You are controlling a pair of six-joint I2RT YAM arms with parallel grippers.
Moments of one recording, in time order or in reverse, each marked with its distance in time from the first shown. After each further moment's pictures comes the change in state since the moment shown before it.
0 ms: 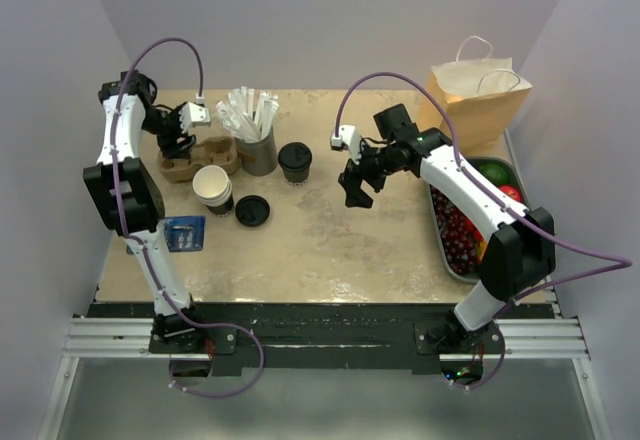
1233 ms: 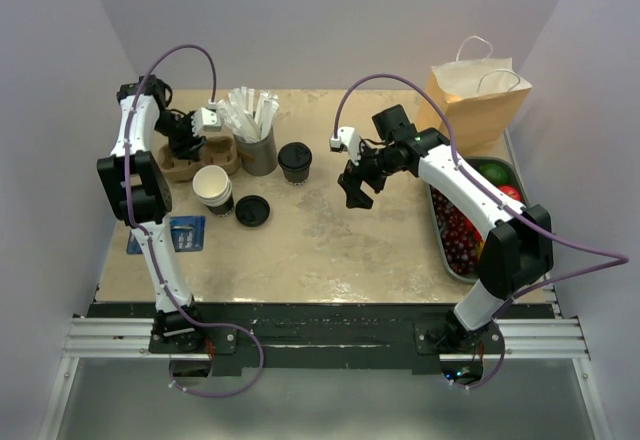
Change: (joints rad) left arm -0.047 0.131 0.070 -0.004 -0.032 -0.006; right arm 0.000 0.016 0.000 -0.008 0.024 0.000
